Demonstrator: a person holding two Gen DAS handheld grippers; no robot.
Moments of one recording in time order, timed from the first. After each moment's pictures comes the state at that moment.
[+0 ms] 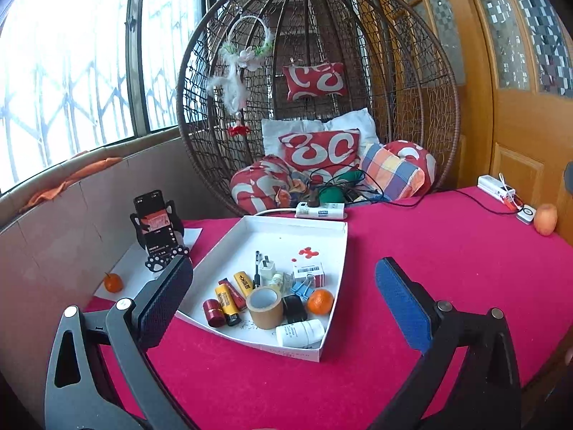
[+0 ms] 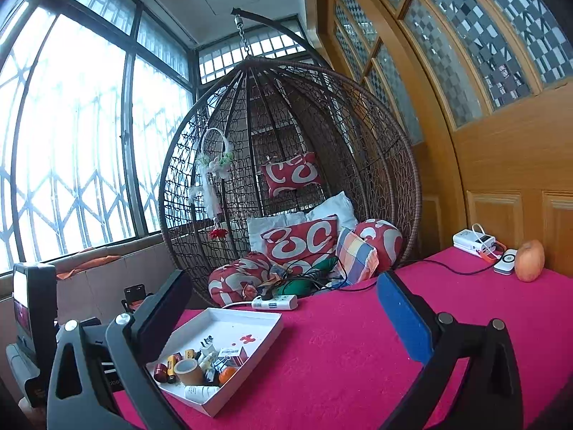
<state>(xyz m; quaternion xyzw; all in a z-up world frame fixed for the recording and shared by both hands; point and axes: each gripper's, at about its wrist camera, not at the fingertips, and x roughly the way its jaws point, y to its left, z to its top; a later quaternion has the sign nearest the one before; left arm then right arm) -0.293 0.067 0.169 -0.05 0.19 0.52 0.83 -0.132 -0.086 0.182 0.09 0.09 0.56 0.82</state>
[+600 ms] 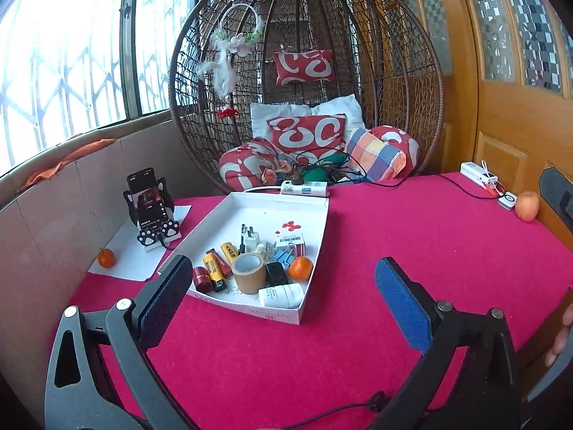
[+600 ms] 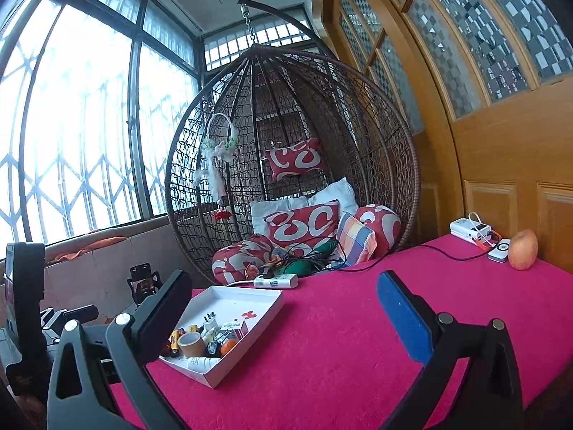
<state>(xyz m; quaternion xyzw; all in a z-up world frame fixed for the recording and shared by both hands) -0.300 0.031 0.157 -0.08 0.22 0.50 0.83 -0.148 -0.106 0.171 0.07 0.09 0.57 0.82</state>
